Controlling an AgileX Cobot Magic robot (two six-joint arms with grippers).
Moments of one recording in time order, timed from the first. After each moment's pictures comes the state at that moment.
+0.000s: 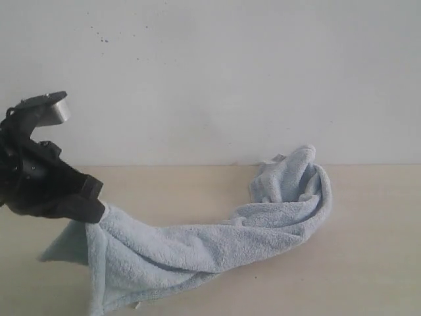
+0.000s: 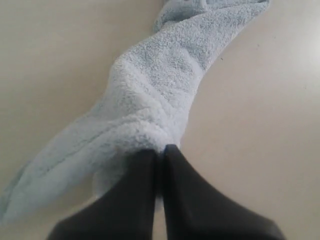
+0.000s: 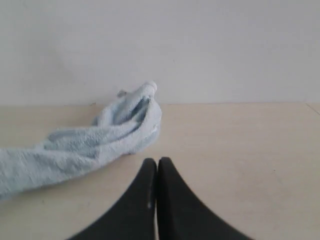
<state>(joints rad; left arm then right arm) -0.27 1.43 -1.02 -0.55 0.77 0.45 0.08 0.00 0.00 0.10 0.17 -0.04</state>
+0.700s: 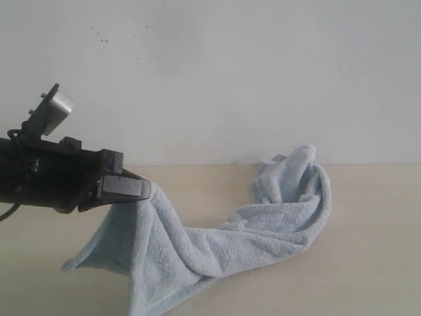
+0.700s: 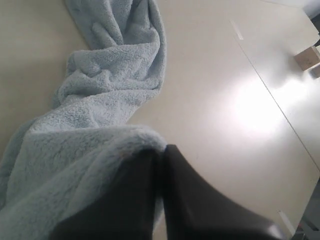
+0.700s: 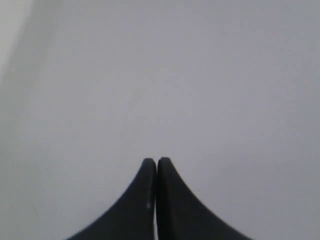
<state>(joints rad) -0.27 1.43 -0.86 -1.35 0.68 1.02 0.08 0.44 -0.61 -0.57 -0.43 0.59</state>
